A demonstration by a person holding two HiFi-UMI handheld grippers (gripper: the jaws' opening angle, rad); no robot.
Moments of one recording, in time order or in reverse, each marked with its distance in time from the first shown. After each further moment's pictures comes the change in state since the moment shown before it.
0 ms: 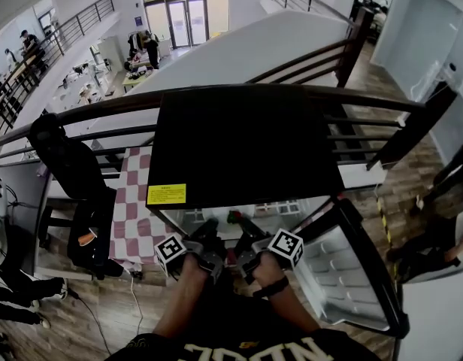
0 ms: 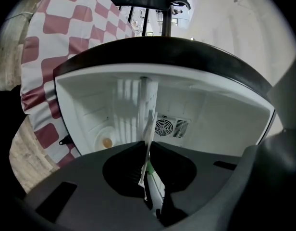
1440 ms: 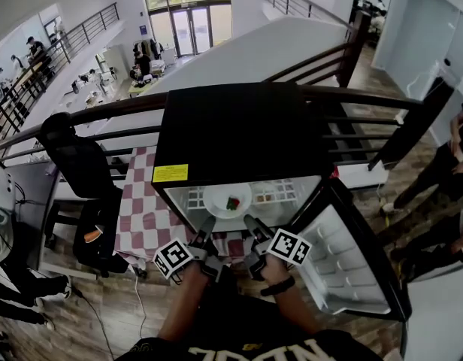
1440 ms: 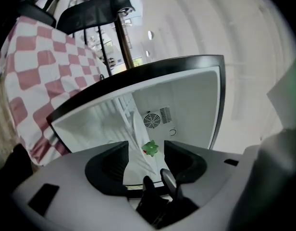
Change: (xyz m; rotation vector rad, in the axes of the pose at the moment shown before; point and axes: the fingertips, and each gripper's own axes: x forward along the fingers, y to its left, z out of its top) left arm -0.049 -0.015 -0.012 0.514 -0.031 -0.060; right arm -0.047 -0.003 -0.003 -0.453 0.030 -0.038
